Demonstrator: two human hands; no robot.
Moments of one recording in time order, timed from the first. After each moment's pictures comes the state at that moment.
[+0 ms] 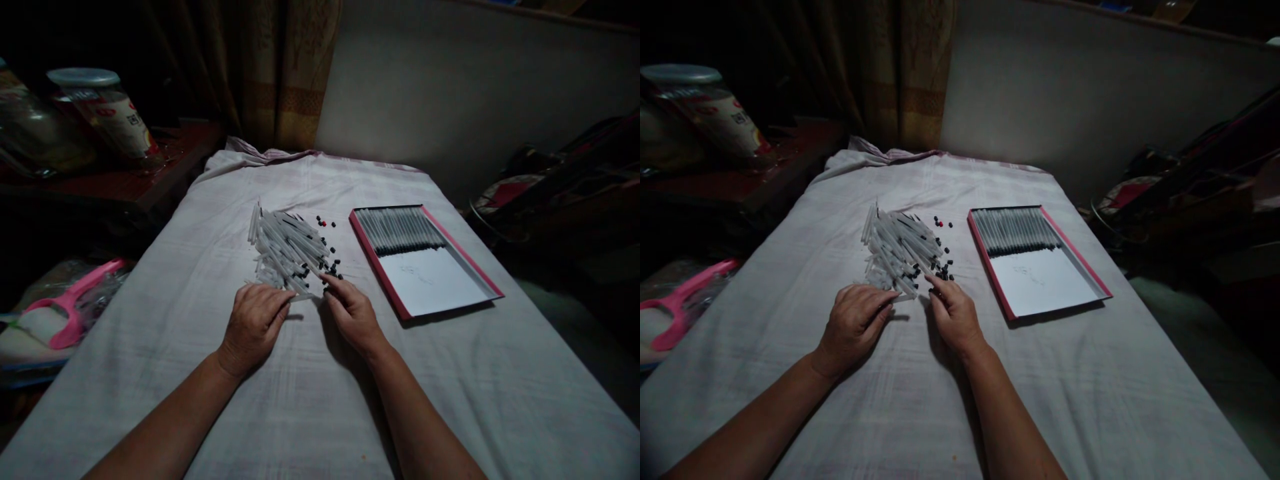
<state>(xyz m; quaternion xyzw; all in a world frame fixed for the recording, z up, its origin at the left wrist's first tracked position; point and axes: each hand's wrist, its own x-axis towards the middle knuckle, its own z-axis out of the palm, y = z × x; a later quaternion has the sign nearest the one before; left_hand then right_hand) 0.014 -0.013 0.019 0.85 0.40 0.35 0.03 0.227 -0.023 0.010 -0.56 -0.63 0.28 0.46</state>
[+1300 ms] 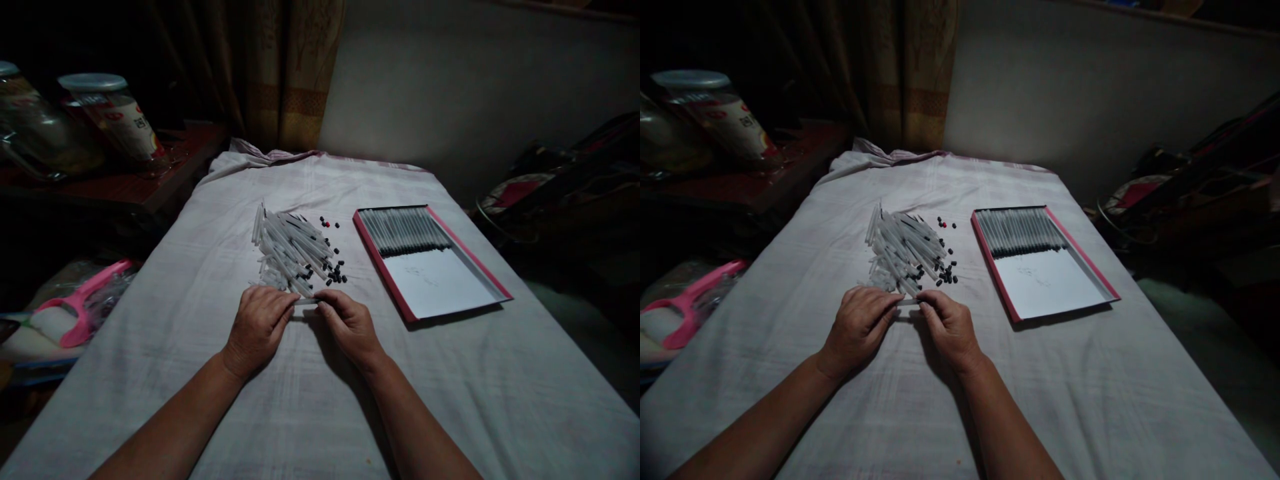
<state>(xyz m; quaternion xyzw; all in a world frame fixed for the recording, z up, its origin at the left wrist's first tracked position) 0.012 -0.012 0.016 0.86 0.39 0.34 0.04 0.210 -0.036 0.008 -0.53 -0.60 0.36 0.48</state>
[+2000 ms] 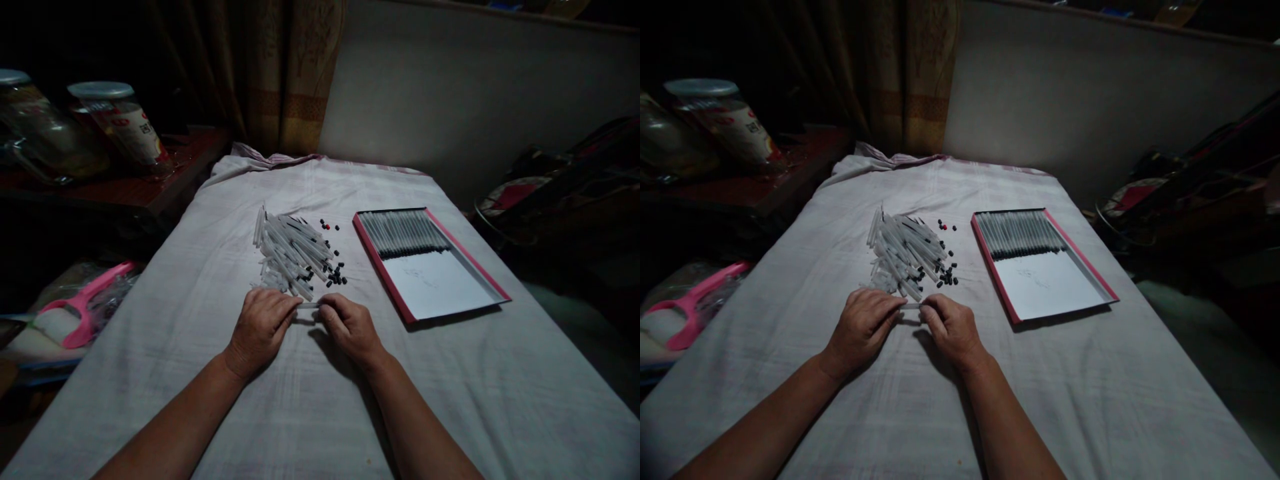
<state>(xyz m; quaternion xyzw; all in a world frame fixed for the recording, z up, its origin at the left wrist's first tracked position) 0.011 -0.012 0.016 0.86 0.37 0.34 0.05 0.219 -0.037 0.012 -0.55 -0.68 0.30 0.39</state>
